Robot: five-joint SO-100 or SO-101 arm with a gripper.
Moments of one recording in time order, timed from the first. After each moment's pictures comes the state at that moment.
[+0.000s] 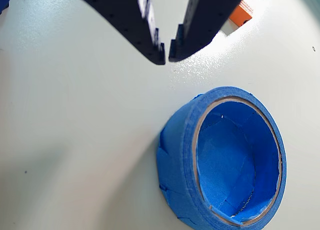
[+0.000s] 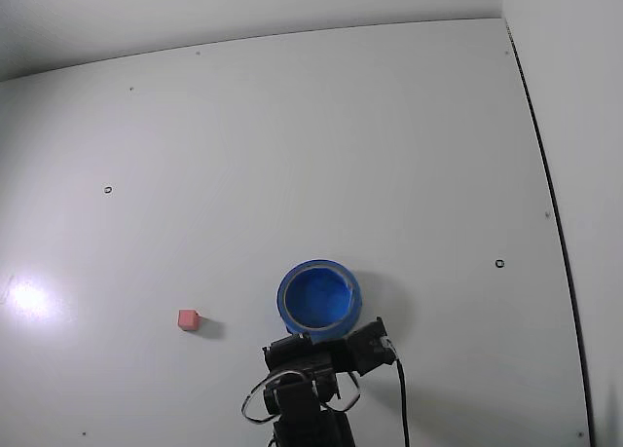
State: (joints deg) arm -12.6 188.6 173.6 65.5 10.9
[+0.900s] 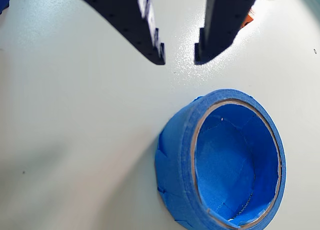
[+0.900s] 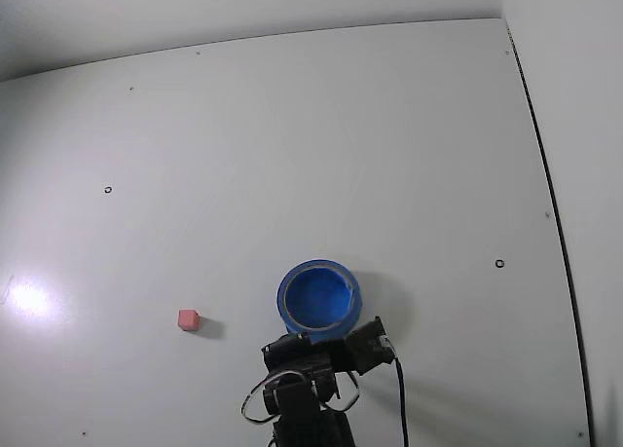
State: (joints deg) arm -13.1 188.6 173.6 65.5 8.6
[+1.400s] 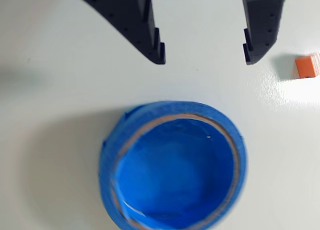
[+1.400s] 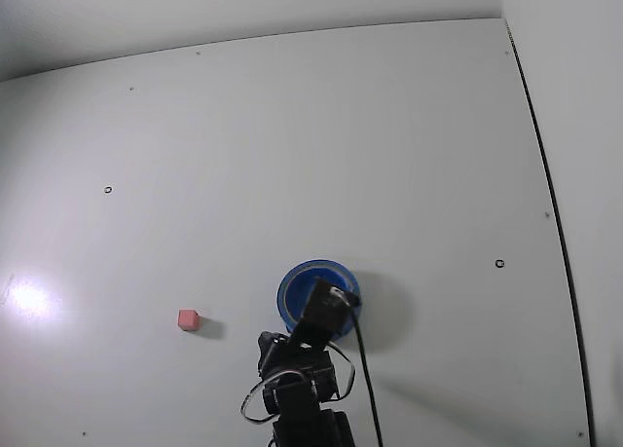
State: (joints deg) arm -13.1 188.6 171.2 65.5 -36.9
